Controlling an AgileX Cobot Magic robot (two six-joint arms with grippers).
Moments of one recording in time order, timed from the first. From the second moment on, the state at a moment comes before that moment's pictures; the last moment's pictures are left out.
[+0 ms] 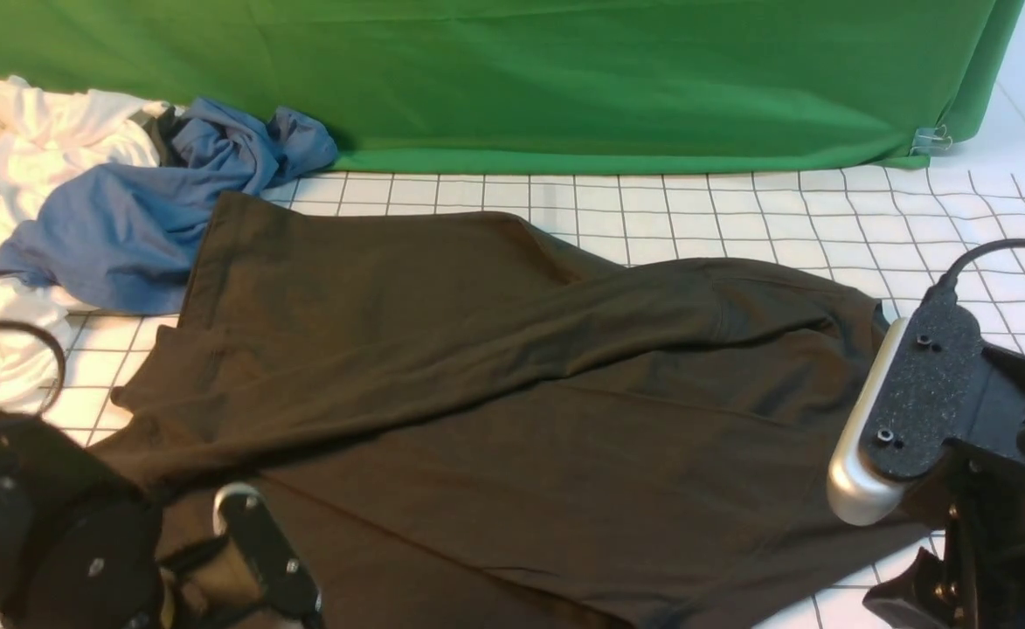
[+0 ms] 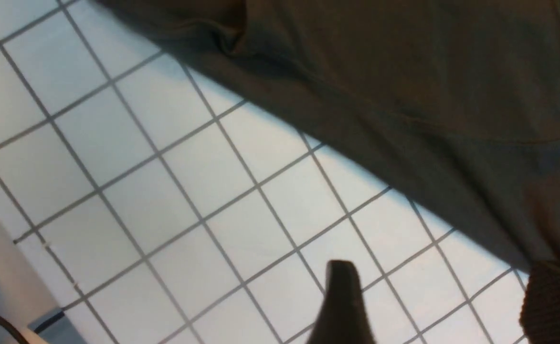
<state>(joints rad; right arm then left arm) 0.66 1.10 -0.91 0.05 0.98 -0.41 -0.48 1.37 -0.56 0.01 0.84 0.42</state>
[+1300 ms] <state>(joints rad) 0.66 1.10 -0.91 0.05 0.94 -0.41 -0.37 1.41 -0.53 0.29 0.84 0.39</state>
